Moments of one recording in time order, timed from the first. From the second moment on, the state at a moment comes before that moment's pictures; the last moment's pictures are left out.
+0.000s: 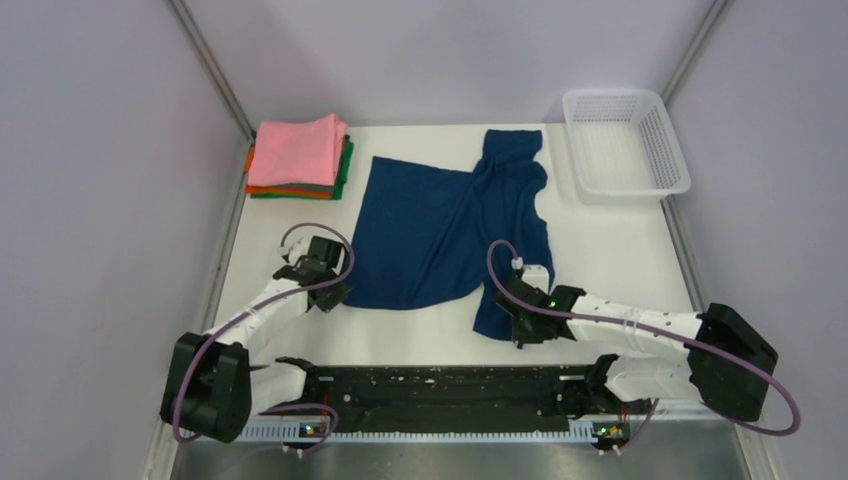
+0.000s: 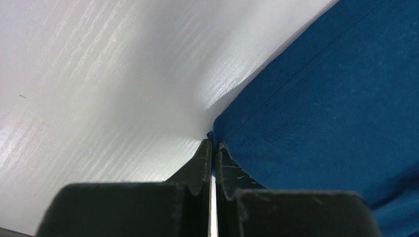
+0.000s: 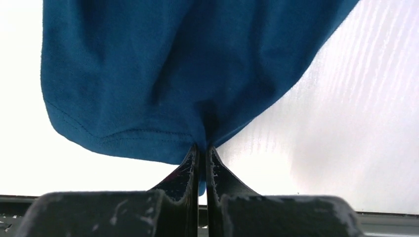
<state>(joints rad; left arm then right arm) -0.27 1.17 0.55 -0.52 -0.24 -0.96 0.96 1.19 0.56 -0.65 0.29 0.90</state>
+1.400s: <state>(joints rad) -0.27 0.75 1.91 -0.69 -0.17 -0.68 0.60 0.92 2.10 -0.68 0.14 0.24</state>
